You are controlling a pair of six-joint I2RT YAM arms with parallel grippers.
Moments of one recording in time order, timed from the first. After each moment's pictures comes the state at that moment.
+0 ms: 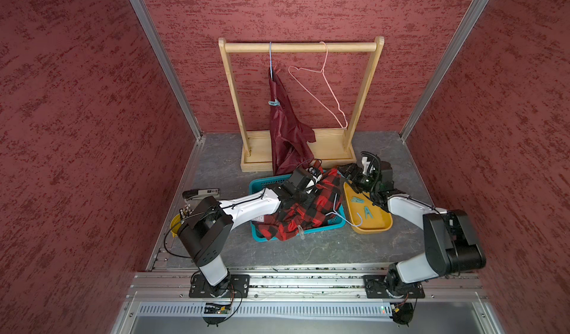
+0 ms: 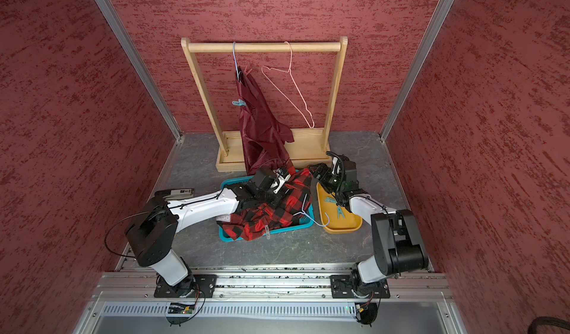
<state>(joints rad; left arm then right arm) -0.80 1.69 1.09 -0.22 0.02 -0.07 0.13 1.52 0.69 0.36 -0.55 1.02</state>
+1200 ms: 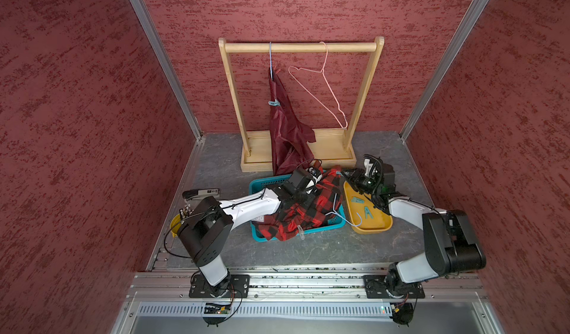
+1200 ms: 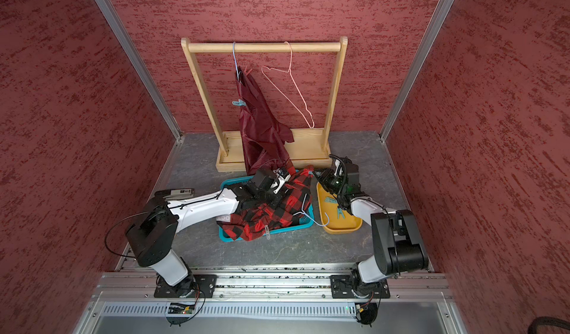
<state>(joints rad) -0.80 1.68 1.09 -0.22 0.02 -0.07 0.10 1.51 0.66 0.40 -0.55 1.03</state>
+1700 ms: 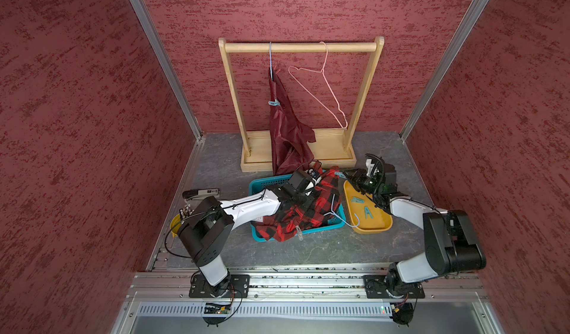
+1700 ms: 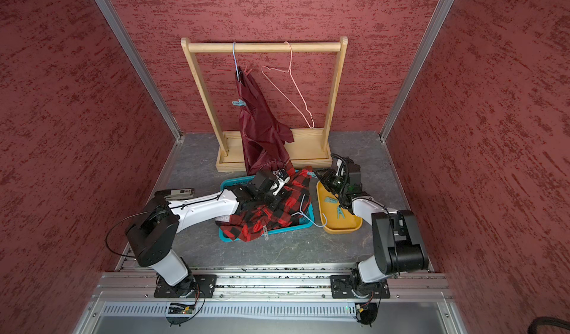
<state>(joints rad) -0.80 1.69 1.07 -0.22 0.02 -0.06 0.08 1.51 0.66 0.39 -0.56 1.02</state>
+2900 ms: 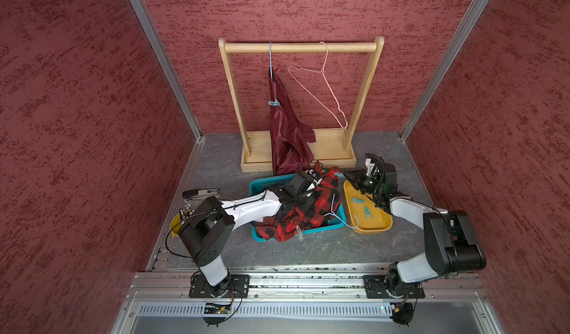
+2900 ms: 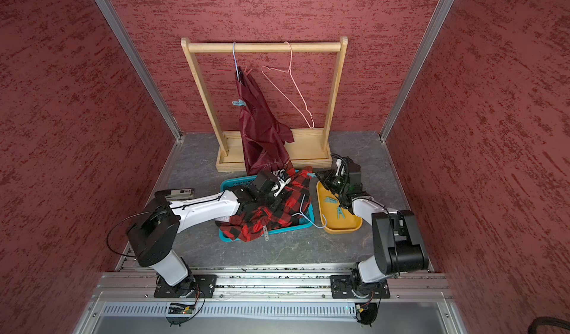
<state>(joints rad) -0.82 1.69 1.07 -0.22 -0.01 -0.04 0.08 1.50 0.66 0.37 -0.57 1.00</state>
